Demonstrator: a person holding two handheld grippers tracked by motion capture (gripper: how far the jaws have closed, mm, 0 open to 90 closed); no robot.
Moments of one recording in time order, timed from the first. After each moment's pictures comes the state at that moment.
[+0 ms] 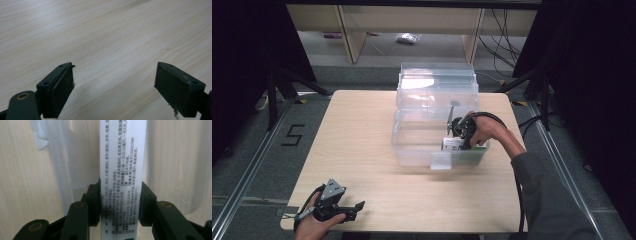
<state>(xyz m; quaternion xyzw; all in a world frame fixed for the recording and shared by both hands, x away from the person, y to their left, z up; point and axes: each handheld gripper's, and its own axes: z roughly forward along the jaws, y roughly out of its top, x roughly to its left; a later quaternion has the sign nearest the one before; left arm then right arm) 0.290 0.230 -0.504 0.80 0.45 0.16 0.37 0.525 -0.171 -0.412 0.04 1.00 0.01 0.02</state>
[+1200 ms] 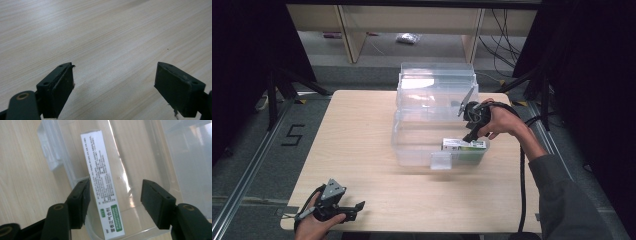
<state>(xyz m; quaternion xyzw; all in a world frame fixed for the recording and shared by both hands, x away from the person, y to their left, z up) 0.290 0.228 -0.504 0.80 0.45 0.16 0.37 0.510 -0.199 -0.352 0.17 0.98 0.11 0.06</state>
